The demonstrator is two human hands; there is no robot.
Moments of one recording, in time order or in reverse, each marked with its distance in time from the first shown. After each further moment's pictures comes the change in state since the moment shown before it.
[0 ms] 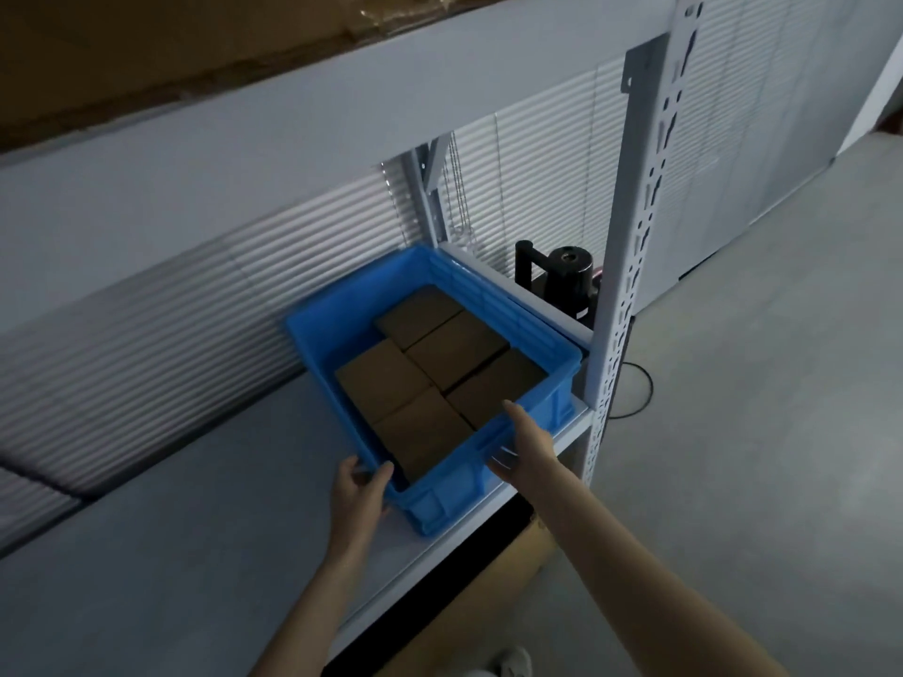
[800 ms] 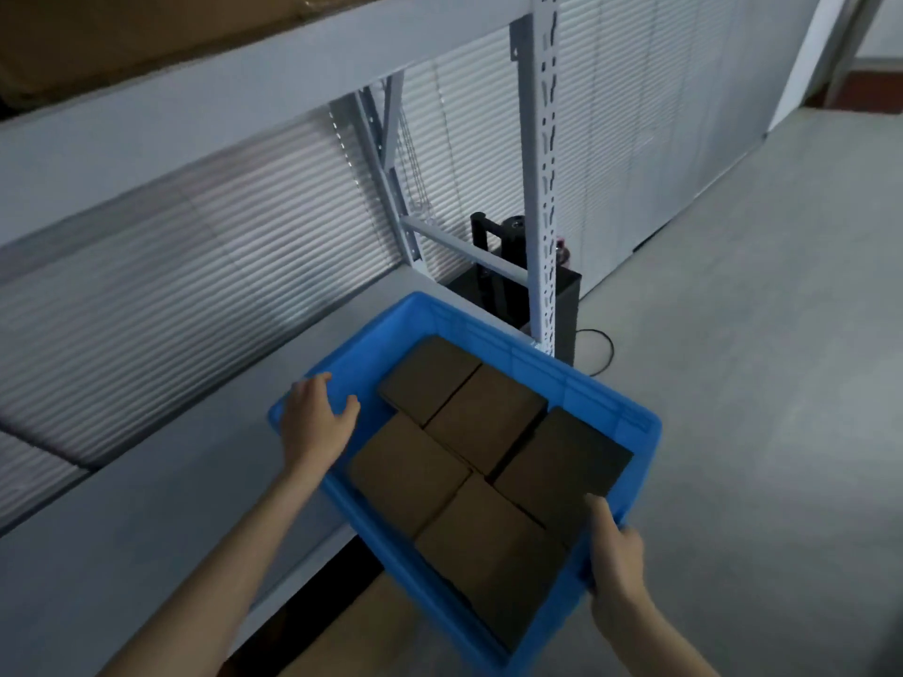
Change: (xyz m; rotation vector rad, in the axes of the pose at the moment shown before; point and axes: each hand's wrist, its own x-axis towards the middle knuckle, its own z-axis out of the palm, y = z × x) left_hand -0.058 0.027 -0.037 0.946 0.150 0.596; right_hand -0.182 0.139 -0.192 -0.076 0.402 -0.131
